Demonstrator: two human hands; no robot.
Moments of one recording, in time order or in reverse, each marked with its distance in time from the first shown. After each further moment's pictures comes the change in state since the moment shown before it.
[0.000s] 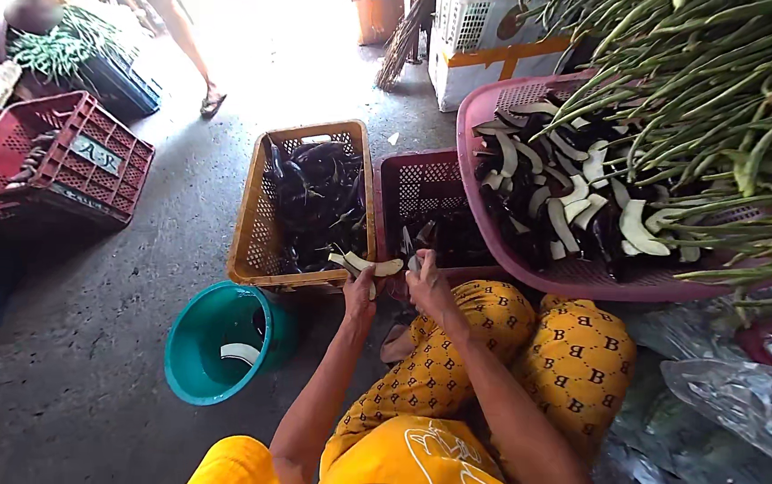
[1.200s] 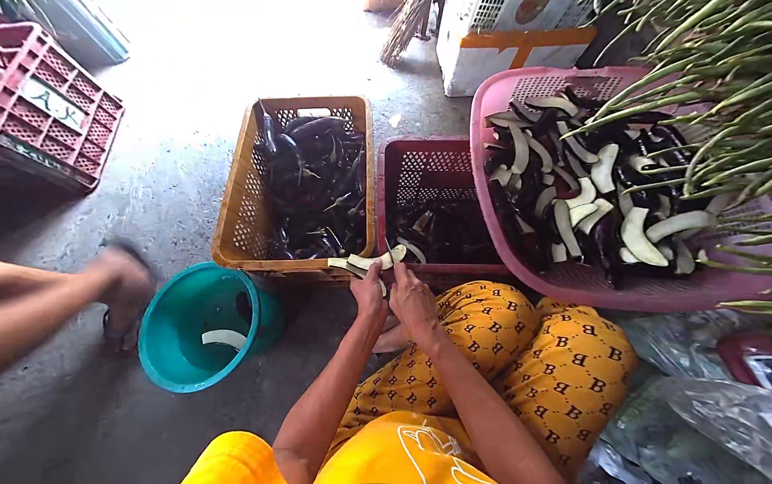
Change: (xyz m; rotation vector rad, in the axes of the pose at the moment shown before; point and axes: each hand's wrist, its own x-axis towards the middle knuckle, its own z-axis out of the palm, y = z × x) left_hand -0.004 -0.028 0.013 -0.068 0.130 0.045; right_hand -0.005 -0.002 0.046 -0.401 -0.031 -0.052
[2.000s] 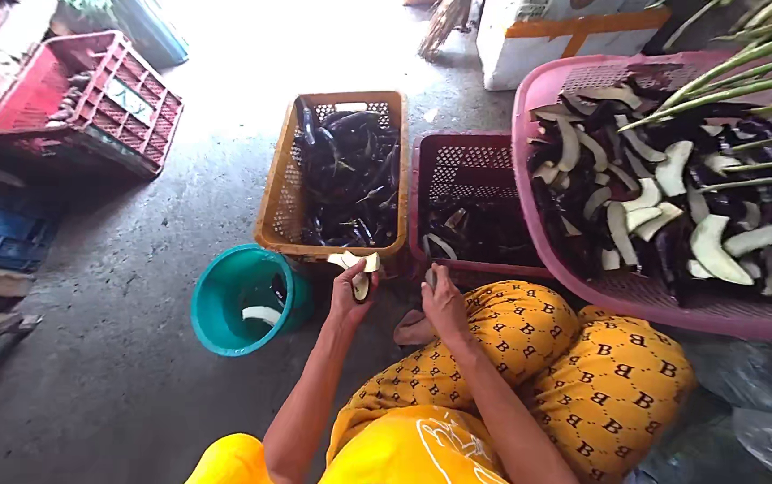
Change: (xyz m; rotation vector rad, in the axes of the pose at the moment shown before) left_hand -0.005 0.084 -0.072 -0.220 -0.130 -0.222; right_hand -0.011 0.014 0.011 0.267 0.095 -0.002
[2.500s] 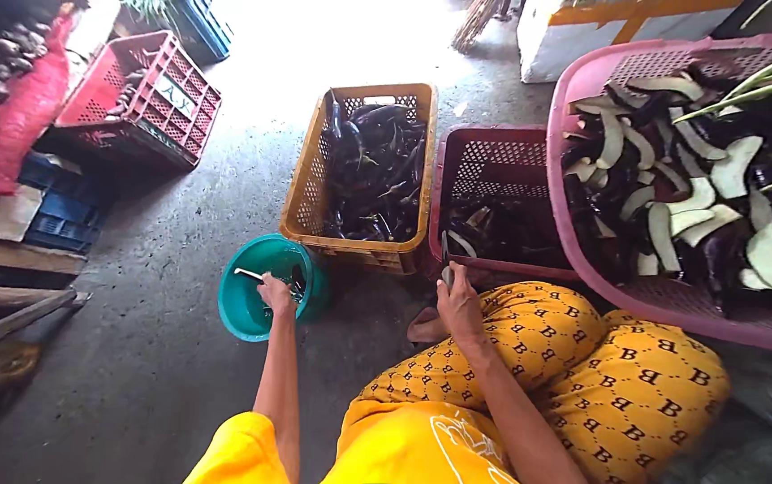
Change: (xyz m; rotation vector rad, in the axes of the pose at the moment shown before) left_hand 0.064 0.099 -0.153 0.708 0.736 0.535; right_hand -0.009 0.004 0.009 0.013 0.067 -0.079
